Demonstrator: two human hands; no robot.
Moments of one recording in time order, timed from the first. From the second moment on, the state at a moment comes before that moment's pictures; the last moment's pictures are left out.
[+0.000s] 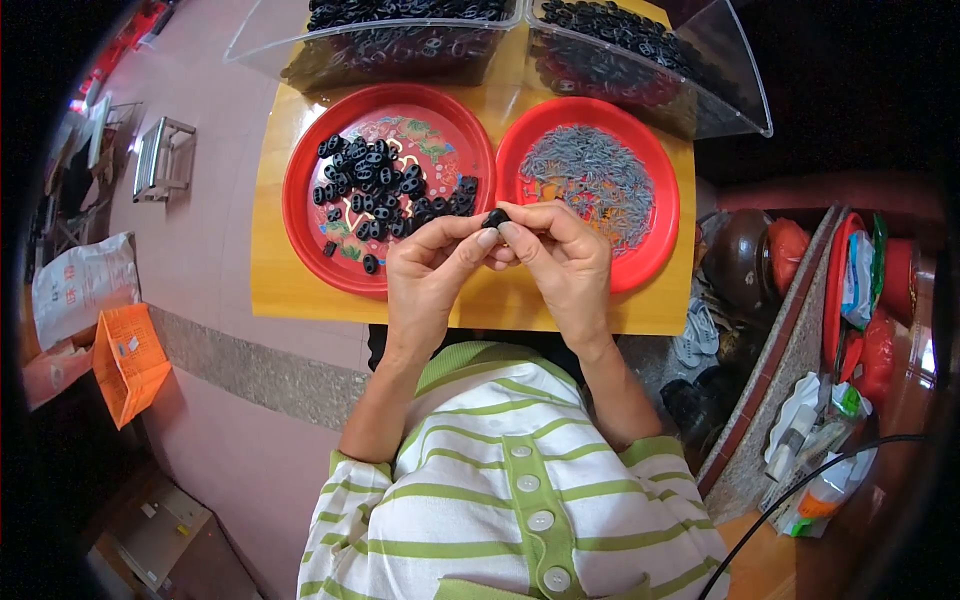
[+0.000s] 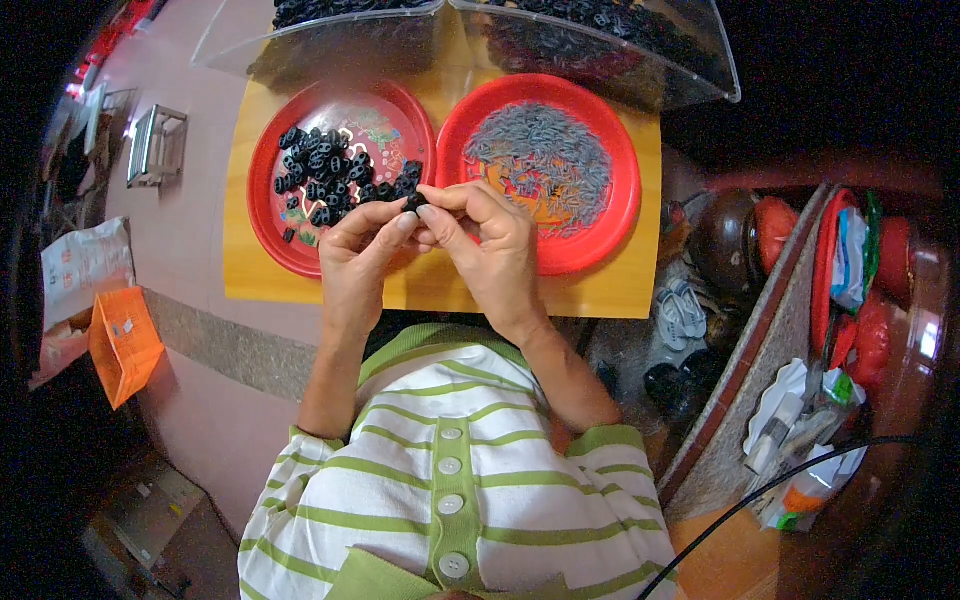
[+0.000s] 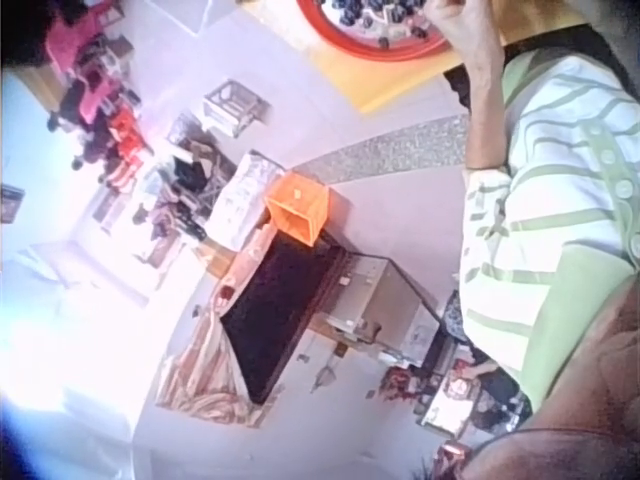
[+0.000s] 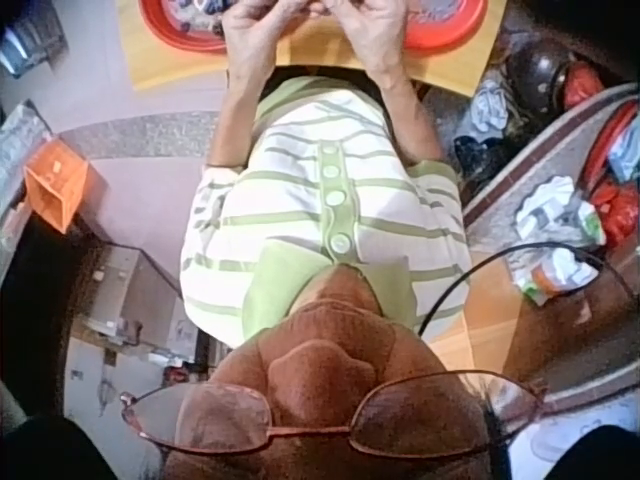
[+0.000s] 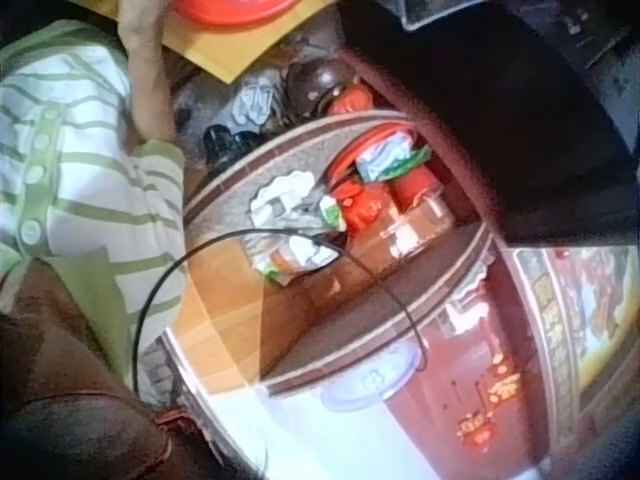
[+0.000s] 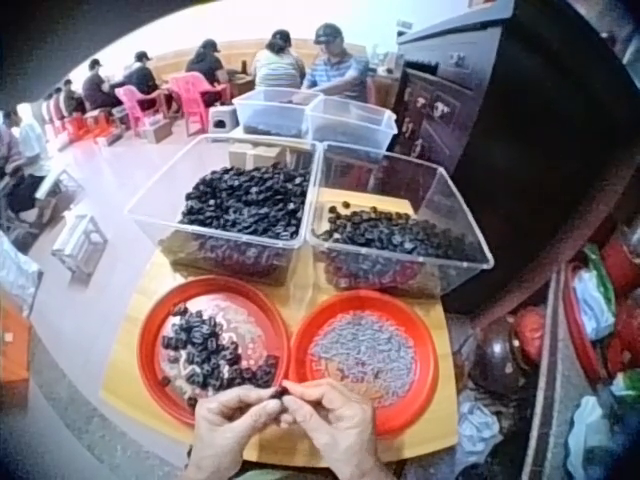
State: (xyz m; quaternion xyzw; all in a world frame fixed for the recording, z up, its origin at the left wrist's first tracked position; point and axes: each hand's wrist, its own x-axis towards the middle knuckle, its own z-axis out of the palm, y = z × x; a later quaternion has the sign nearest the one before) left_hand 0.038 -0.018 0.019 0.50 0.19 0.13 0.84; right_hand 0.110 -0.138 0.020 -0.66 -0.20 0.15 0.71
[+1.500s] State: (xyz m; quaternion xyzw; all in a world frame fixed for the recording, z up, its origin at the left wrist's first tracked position) left_hand 0.075 0.022 -0.004 0.89 0.07 0.26 0.36; right_hand 0.251 -0.151 0.079 -0.79 -0.31 -0.25 0.46
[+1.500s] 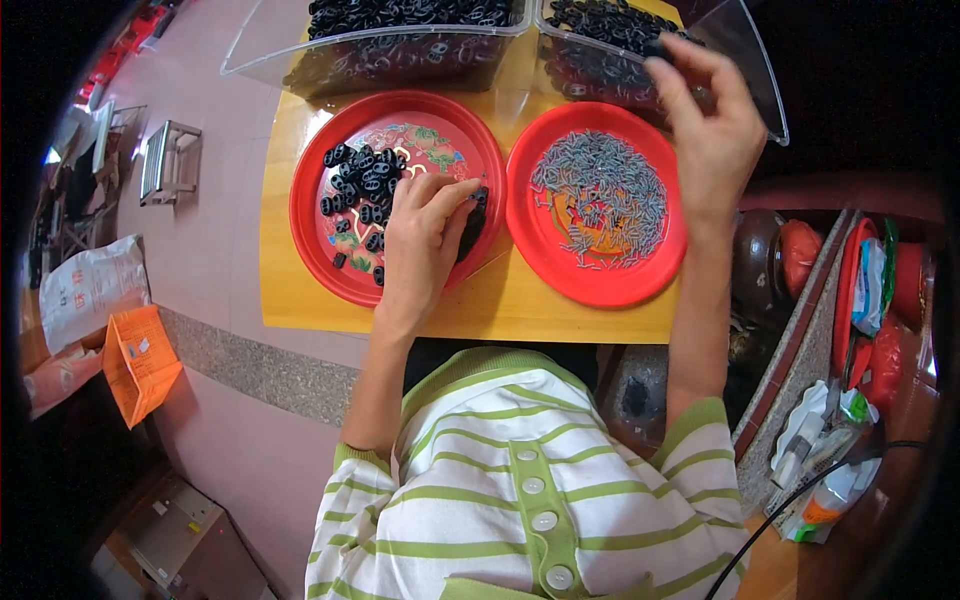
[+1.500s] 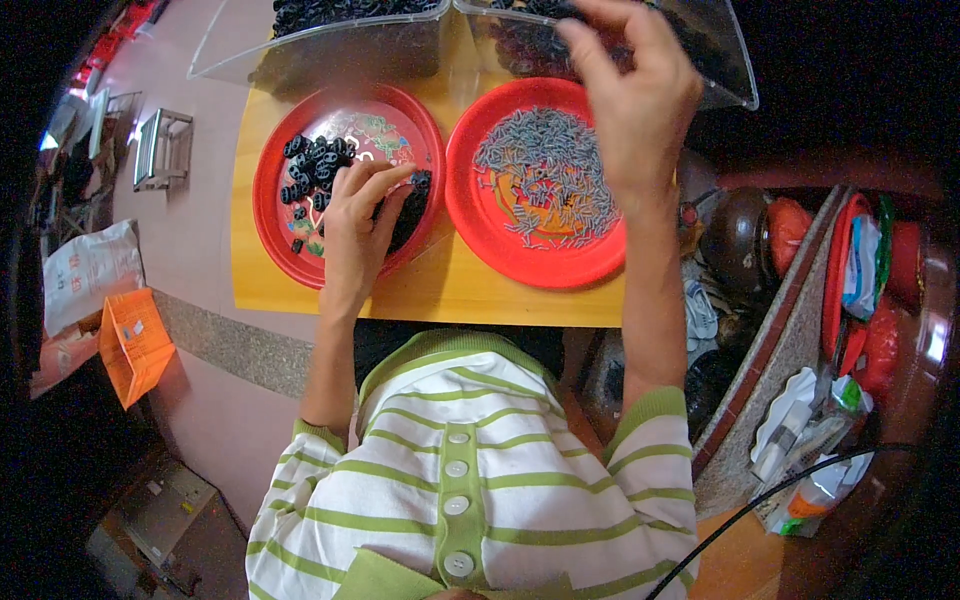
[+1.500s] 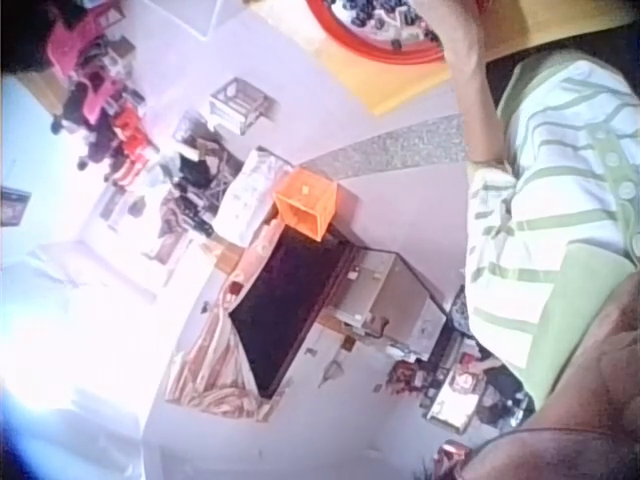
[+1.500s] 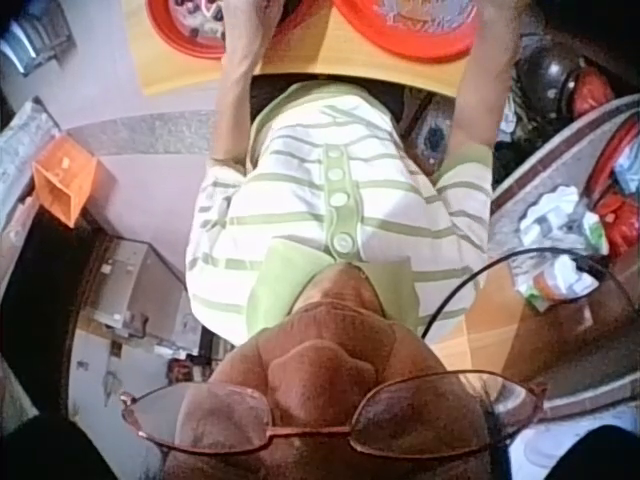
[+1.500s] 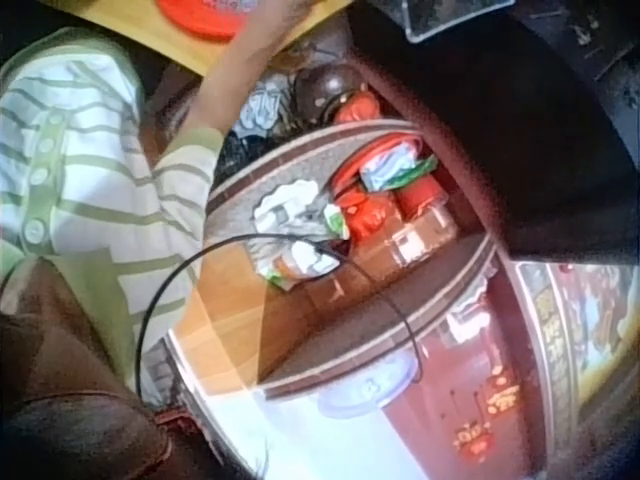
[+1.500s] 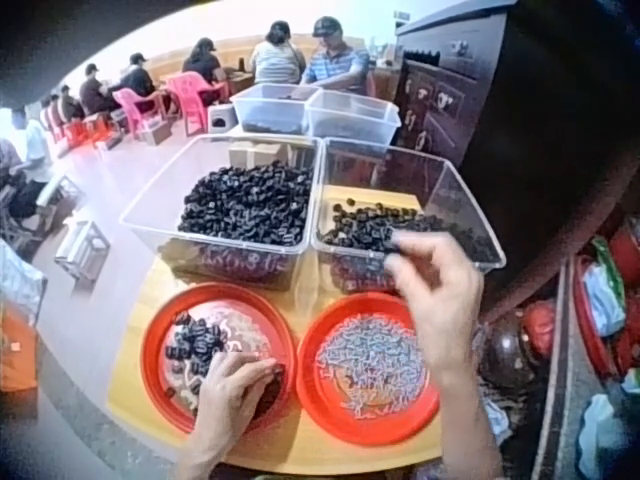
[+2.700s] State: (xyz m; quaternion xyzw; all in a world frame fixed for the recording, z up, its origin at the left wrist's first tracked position) left_hand 0.017 -0.011 0.009 0.38 0.24 0.07 0.89; right_hand 0.175 -0.165 0.002 -0.84 -0.36 0.03 0.41
